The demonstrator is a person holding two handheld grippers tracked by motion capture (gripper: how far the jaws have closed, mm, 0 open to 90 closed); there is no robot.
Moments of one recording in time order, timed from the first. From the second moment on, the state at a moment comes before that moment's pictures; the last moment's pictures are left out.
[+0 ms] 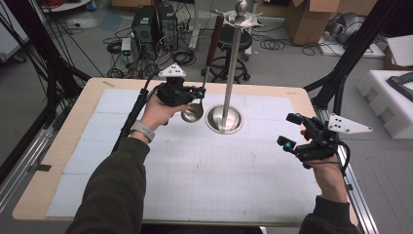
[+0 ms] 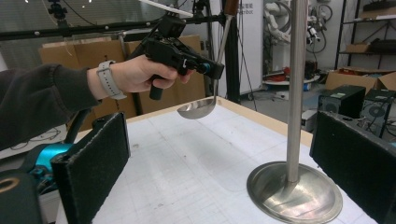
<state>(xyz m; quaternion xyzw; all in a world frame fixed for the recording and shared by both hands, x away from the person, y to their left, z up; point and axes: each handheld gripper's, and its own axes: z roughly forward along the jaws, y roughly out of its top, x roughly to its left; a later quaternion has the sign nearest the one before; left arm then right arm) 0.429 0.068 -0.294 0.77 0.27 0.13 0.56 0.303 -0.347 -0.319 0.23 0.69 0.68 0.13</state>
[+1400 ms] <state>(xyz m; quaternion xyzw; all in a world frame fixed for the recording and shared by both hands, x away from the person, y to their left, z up) 0.419 0.053 -0.293 0.77 0.20 0.12 0.60 0.303 -0.351 -0.324 0.23 0.69 0.68 0.13</state>
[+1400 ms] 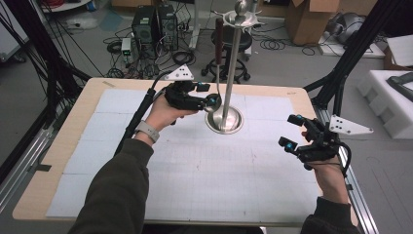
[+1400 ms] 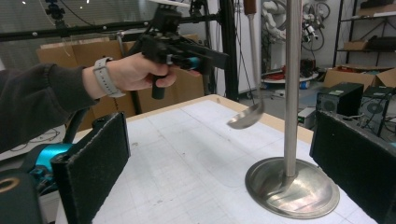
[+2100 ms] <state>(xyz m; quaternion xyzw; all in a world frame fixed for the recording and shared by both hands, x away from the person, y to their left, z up) 0.382 0.106 -0.310 0.77 0.17 0.12 0.61 0.307 -0.349 -0.326 0.24 0.69 0.67 0.13</state>
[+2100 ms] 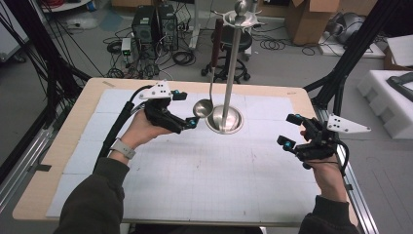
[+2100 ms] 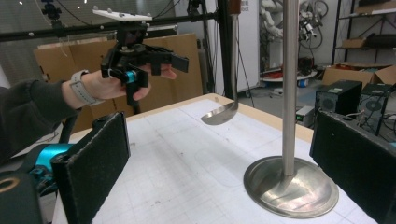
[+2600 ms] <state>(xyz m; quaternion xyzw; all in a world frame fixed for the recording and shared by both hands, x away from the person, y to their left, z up) 0.360 0.182 -0.343 0.76 0.22 0.16 0.60 0.309 -0.348 -0.327 0.24 0.69 0.67 0.13</state>
